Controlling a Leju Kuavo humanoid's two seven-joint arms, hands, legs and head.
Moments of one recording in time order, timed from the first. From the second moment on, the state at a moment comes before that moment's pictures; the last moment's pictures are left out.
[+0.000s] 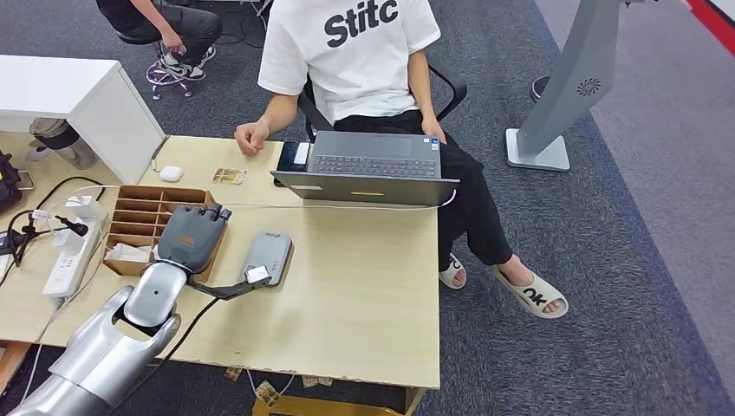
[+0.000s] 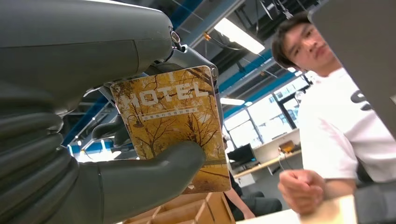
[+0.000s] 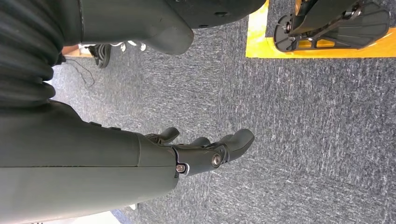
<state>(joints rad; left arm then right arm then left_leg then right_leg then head) -0.36 0.46 -0.42 -1.30 -1.55 0.26 0.18 -0.08 0.21 -0.93 -0.21 1.19 -0.12 0.12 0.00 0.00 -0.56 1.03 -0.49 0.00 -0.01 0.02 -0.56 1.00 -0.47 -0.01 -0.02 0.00</state>
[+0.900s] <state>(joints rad) -0.34 0.32 -0.42 -1.08 -1.52 0.42 0.10 -0.08 0.21 -0.93 -0.21 1.22 -0.12 0.10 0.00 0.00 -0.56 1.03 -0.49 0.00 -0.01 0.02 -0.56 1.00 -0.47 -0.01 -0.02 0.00</state>
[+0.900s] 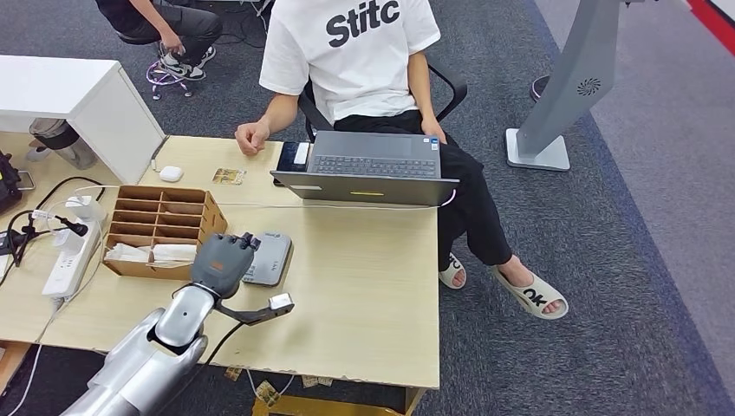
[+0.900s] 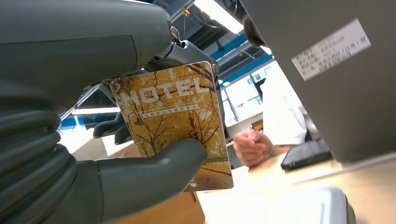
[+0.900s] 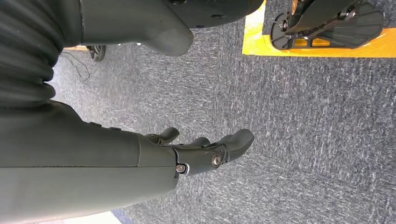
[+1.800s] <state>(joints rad) -0.38 0.25 -0.42 -0.89 -1.45 0.47 0.06 -0.09 0.21 -0.92 -0.21 1.24 -0.11 0.11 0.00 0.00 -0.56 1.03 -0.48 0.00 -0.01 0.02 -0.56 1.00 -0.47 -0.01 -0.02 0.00</state>
